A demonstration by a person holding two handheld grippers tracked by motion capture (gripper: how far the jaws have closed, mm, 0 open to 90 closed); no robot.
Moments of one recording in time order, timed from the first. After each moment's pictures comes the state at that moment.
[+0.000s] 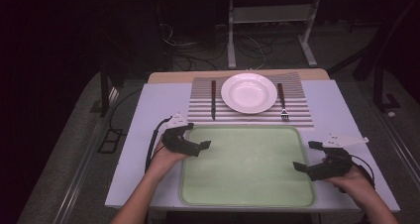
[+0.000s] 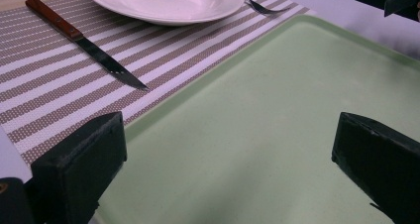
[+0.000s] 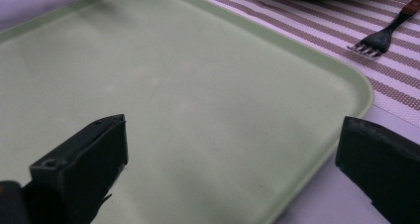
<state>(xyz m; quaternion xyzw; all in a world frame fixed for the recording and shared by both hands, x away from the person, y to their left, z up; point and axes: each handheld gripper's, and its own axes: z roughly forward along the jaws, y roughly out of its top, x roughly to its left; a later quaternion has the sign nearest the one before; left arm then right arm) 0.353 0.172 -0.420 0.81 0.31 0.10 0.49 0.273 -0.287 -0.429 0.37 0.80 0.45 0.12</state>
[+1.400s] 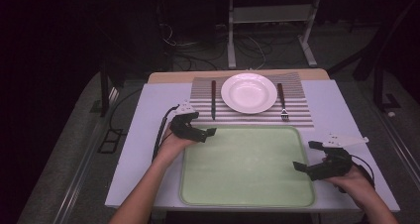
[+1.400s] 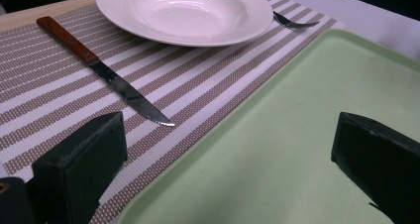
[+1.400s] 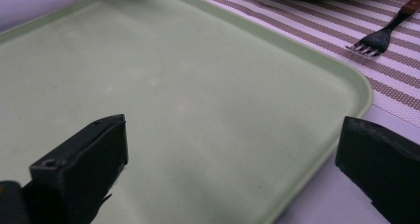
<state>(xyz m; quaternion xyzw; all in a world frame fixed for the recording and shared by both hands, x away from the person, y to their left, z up) 0.396 0.155 -0.420 0.81 0.31 0.11 0.48 0.273 -0.287 -0.429 0.37 0.80 0.45 0.12</state>
